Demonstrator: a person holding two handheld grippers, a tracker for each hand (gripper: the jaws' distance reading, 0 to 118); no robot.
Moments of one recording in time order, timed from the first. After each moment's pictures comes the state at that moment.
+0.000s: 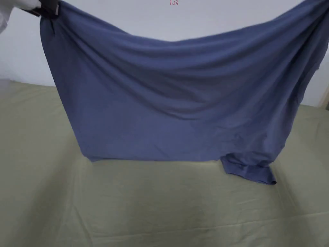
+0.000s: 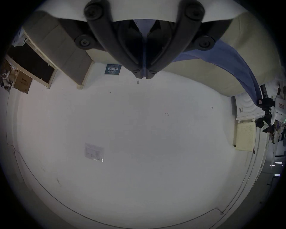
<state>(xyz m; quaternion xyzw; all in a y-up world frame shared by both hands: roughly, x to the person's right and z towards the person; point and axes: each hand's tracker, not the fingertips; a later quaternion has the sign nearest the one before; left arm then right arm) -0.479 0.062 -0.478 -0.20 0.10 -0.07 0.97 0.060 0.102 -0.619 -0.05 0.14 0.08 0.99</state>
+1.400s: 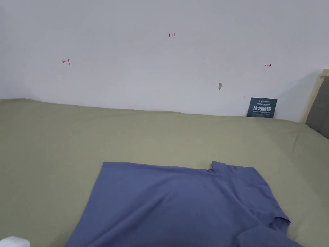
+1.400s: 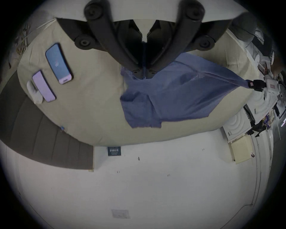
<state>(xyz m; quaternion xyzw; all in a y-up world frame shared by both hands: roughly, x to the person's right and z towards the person) -0.418 -0.242 -0.152 -0.37 0.00 0.08 0.93 0.182 -0.213 -0.290 -0.29 0.15 -0.03 0.95</state>
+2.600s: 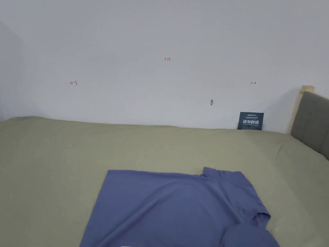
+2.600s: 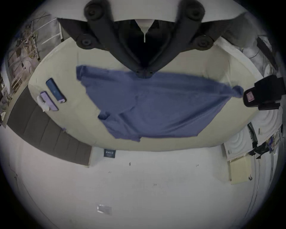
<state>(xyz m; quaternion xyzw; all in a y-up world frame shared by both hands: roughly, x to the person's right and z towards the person) -0.196 -0.215 -0.105 -0.29 0.11 0.05 0.95 0.025 -0.225 -0.167 -0.31 0.11 0.05 0.94</state>
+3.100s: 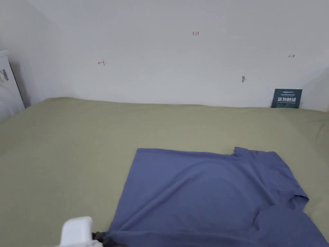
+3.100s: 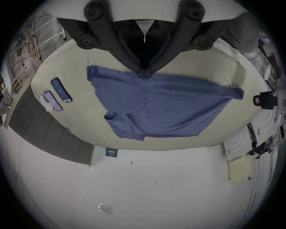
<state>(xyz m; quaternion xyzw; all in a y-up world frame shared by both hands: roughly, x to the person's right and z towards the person) -0.364 -0.216 -0.083 -0.32 0.20 0.17 0.91 0.063 -0.194 -0.164 -0.29 0.10 0.04 0.95</state>
